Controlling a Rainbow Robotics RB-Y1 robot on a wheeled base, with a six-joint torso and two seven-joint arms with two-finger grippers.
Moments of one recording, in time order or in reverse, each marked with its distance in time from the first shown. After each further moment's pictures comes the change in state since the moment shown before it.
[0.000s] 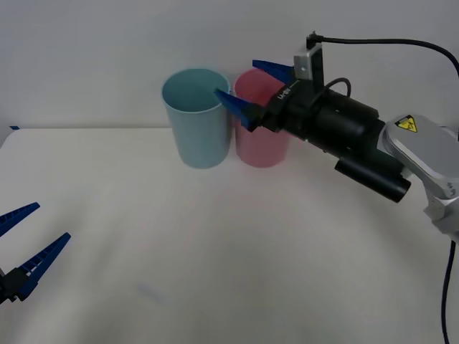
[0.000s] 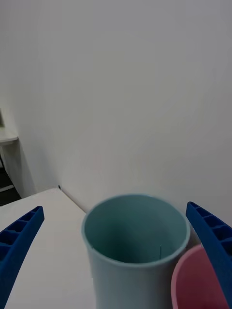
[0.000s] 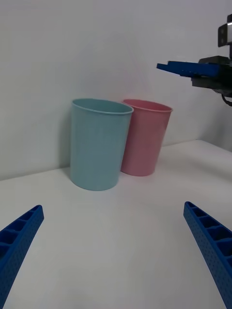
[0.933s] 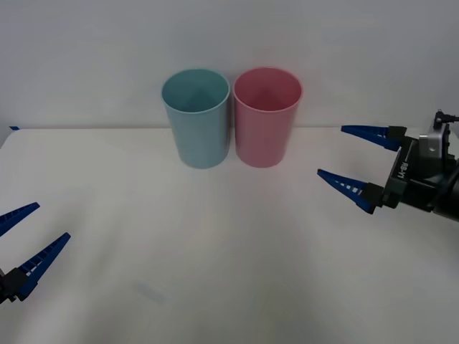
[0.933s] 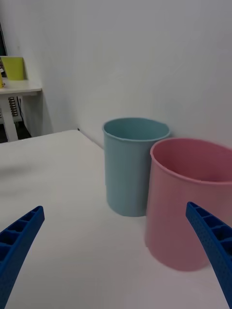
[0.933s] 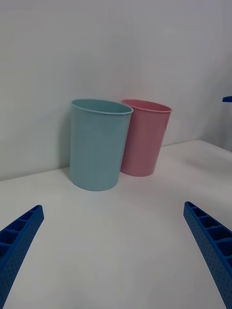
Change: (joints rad) right arm 0.516 -0.310 -0.323 -0.139 -0.272 -0.402 0.298; left arm 0.000 0.000 0.000 0.000 0.000 0.000 0.000
